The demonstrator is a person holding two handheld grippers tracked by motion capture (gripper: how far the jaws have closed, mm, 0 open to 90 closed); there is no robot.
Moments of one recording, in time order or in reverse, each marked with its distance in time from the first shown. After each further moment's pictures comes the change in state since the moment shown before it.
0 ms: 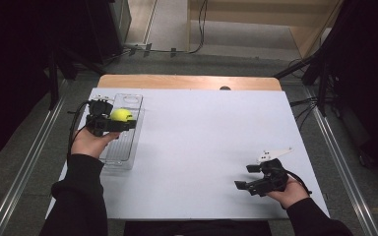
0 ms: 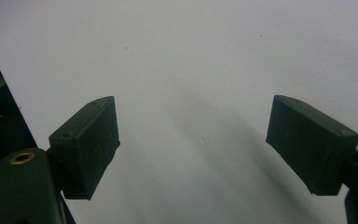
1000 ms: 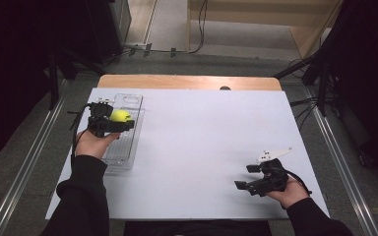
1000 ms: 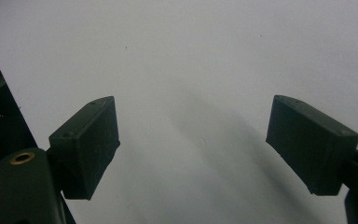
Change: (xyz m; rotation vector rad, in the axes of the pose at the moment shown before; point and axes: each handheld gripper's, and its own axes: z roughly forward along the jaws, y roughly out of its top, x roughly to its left) left arm 0.012 -0.008 0.021 -0.007 0.061 -0.033; right arm 0.000 0.000 0.000 0.001 0.000 0.000
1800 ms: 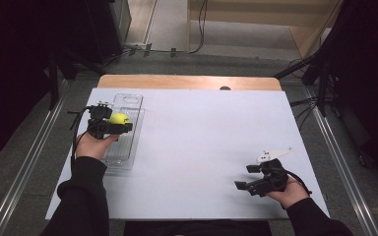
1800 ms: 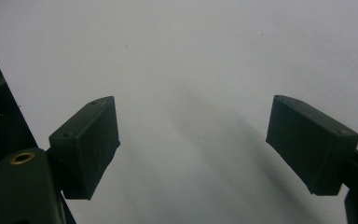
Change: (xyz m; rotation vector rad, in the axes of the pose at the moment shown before) left arm 0.010 -0.007 0.012 0.042 0.028 -0.026; right arm 0.000 0.000 0.000 0.004 0.001 -0.004
